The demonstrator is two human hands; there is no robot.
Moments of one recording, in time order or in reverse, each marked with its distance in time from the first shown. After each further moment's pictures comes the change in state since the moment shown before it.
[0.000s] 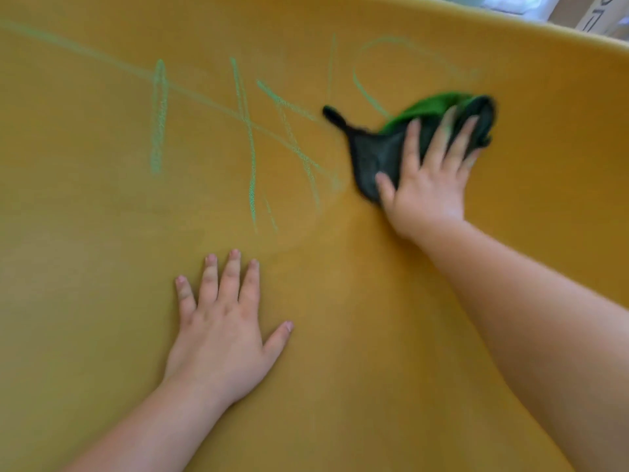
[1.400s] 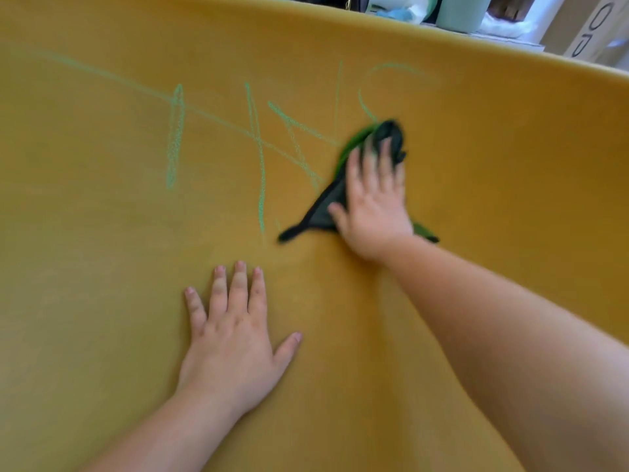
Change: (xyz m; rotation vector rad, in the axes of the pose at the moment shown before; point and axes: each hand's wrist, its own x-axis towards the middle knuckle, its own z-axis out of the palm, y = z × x) left_hand 0.003 -0.001 0.005 -0.007 0.021 -0.003; right_hand -0.002 -0.058 0.000 0.163 -0.040 -0.264
